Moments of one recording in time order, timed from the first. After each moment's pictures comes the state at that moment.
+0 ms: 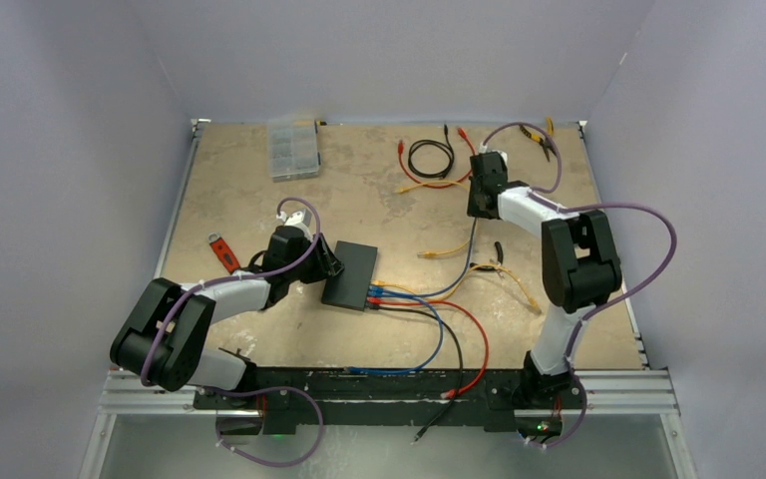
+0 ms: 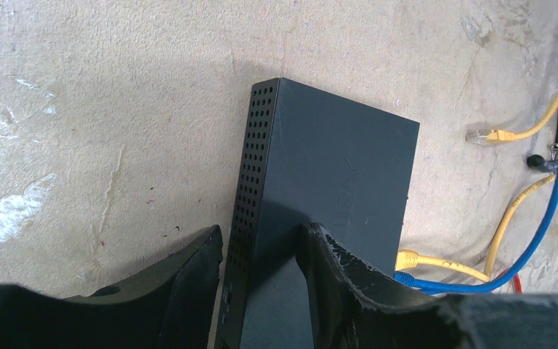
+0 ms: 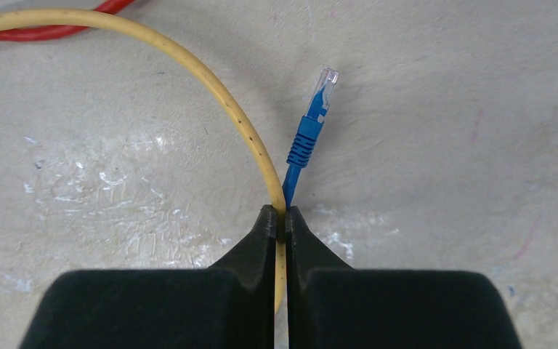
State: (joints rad) left arm -0.41 1.41 0.46 0.24 0.12 -0.65; right arm 0.25 1.87 1.21 -0.27 0.28 0.32
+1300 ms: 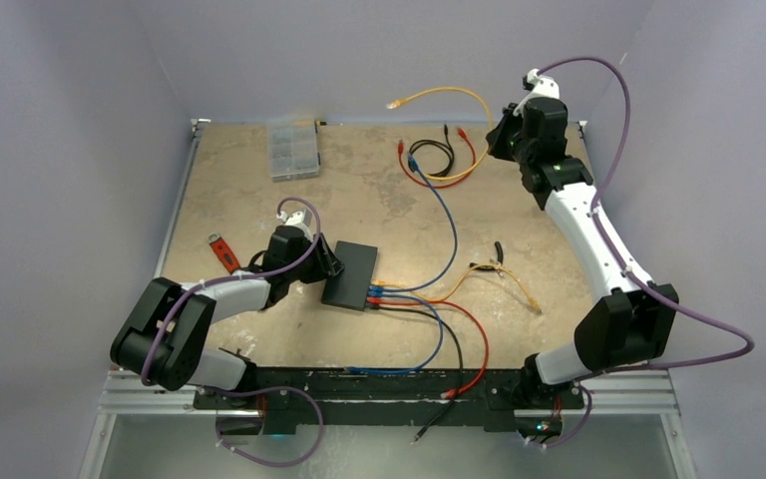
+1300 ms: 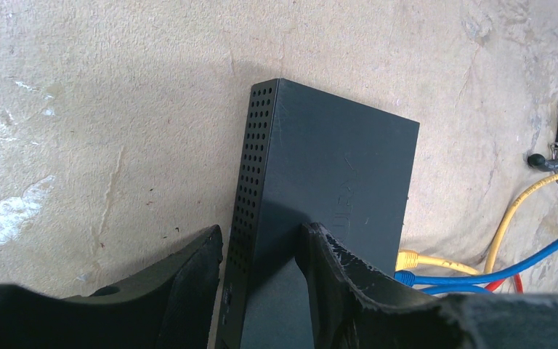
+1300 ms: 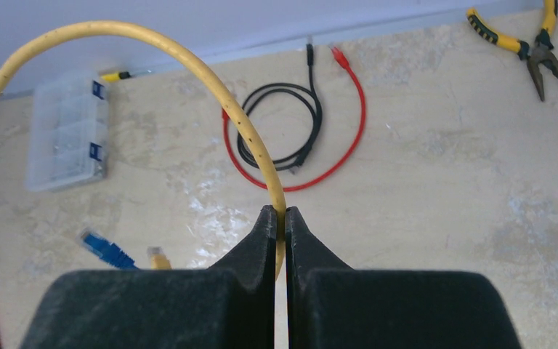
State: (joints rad) left arm -0.41 1.41 0.46 0.25 0.12 -0.64; right arm 0.19 1.48 1.42 -0.31 0.07 0.34
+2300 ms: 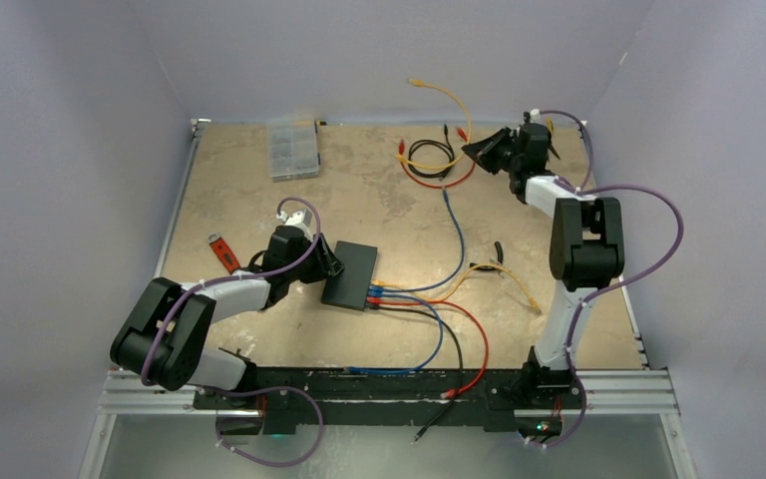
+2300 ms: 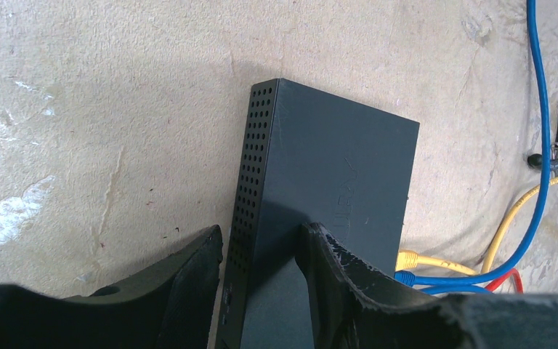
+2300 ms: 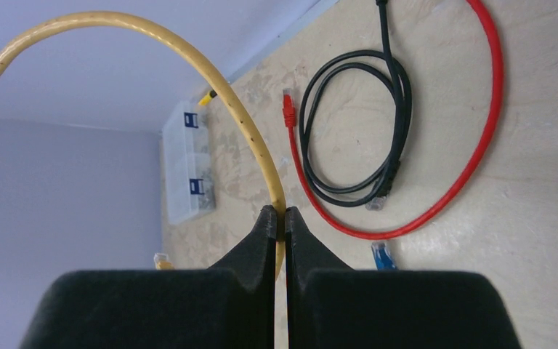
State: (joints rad) left arm -0.41 1.41 0.46 0.25 0.12 -0.64; right arm 0.02 1.98 1.33 0.29 -0.39 0.91
